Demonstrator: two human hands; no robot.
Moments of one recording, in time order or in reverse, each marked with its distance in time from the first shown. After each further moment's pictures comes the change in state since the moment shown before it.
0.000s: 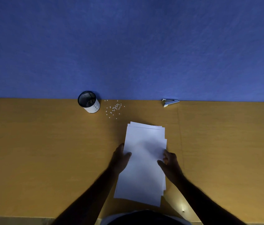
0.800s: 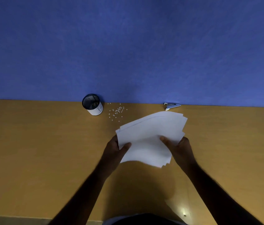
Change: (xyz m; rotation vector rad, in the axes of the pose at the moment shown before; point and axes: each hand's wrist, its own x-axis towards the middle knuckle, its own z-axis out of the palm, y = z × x) left_hand -0.061 0.059 -0.068 -0.261 0.031 0.292; right_hand -0.022 -0.128 -0.077 0.591 0.043 -0.217
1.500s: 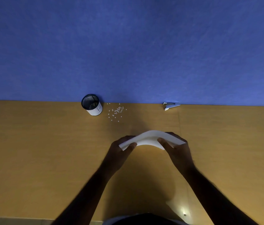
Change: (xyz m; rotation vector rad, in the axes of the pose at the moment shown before) left_hand -0.009 0.024 0.013 0.157 -0.072 0.087; right_hand -0.015 -0.007 0.006 -0.276 0.007 -0.127
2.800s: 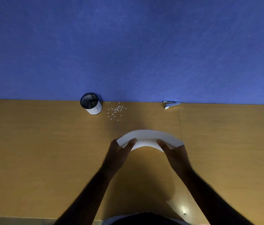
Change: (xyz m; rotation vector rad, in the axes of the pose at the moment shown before) left_hand 0.002 -0.001 0.007 -0.158 0.080 -0.015; right_hand -0.007 0.002 0.009 0.107 -0.023 0.066
